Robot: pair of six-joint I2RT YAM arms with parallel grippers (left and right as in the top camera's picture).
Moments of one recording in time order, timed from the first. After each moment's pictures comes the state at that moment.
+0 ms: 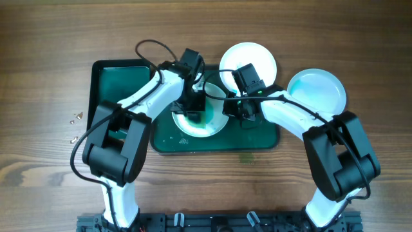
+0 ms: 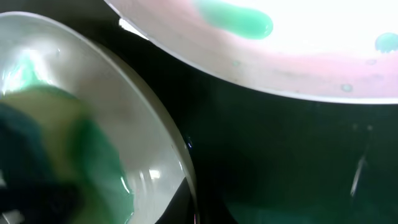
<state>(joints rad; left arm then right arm) -0.44 2.03 1.37 -0.82 0.28 -0.29 0.46 1.89 1.07 -0.38 -0.22 0.70</state>
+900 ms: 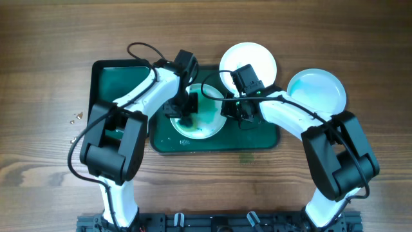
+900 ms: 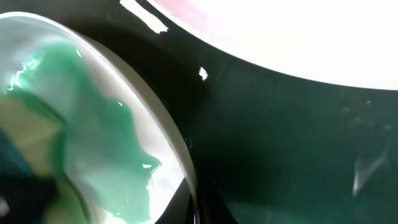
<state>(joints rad) -0.40 2.03 1.38 -0.97 0.18 -0.35 0.47 1.89 1.07 -0.38 -0.26 0.70</state>
